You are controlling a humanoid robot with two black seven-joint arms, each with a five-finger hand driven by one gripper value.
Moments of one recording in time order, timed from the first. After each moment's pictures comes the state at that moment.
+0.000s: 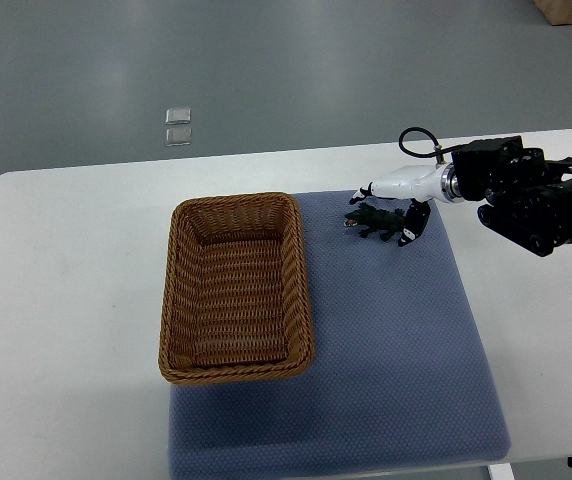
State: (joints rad) left arm 0.05 0.00 -0.04 -0.18 0.06 0.11 0.01; right arm 1.16 -0.22 -0.19 0.52 -1.39 0.15 0.39
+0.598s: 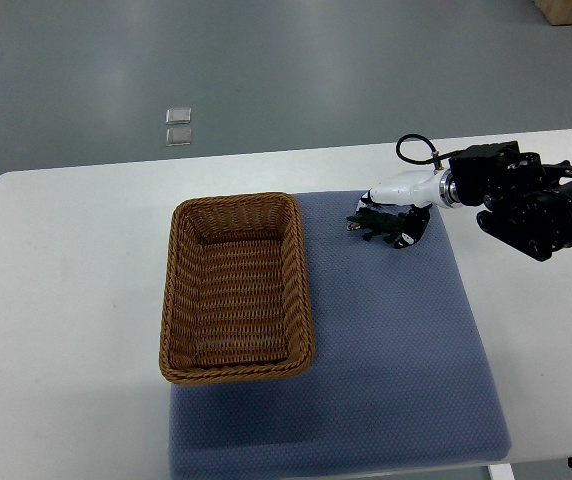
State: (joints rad) left arm 0.05 0.00 -0.04 -0.18 0.06 0.11 0.01; right arm 1.16 -0.22 -0.23 0.52 -1.39 0.13 0.39
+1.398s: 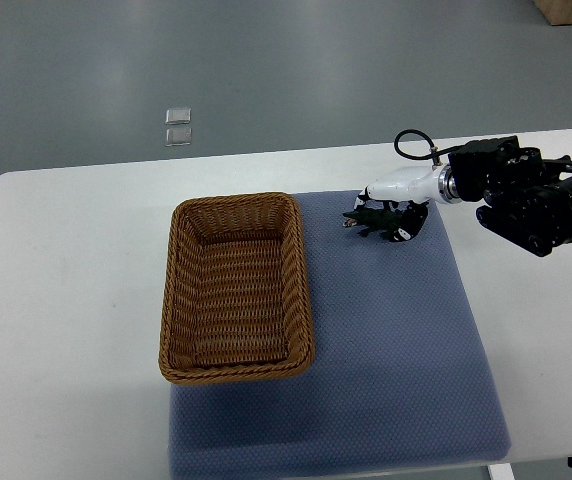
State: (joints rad) left arm 0.05 0.00 -0.04 -0.18 0.06 0.11 0.01; right arm 1.18 -0.22 -0.22 0.52 -1.39 0.14 0.42
